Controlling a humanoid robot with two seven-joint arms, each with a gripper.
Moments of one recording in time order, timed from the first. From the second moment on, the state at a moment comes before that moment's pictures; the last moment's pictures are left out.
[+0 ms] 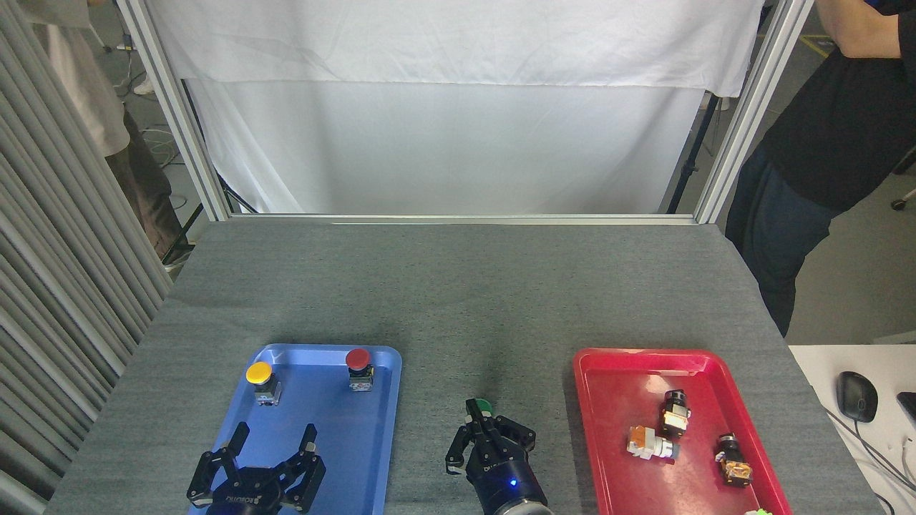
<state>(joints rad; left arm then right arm) 0.16 -0.02 0.10 -1.67 -1.43 -0.19 0.02 -0.12 0.19 0.38 -1.19 1.57 0.10 -0.04</state>
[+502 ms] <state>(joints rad) 0.16 -0.02 0.10 -1.67 -1.44 -0.19 0.02 -0.13 0.20 0.39 -1.13 1.56 0.12 -0.07</state>
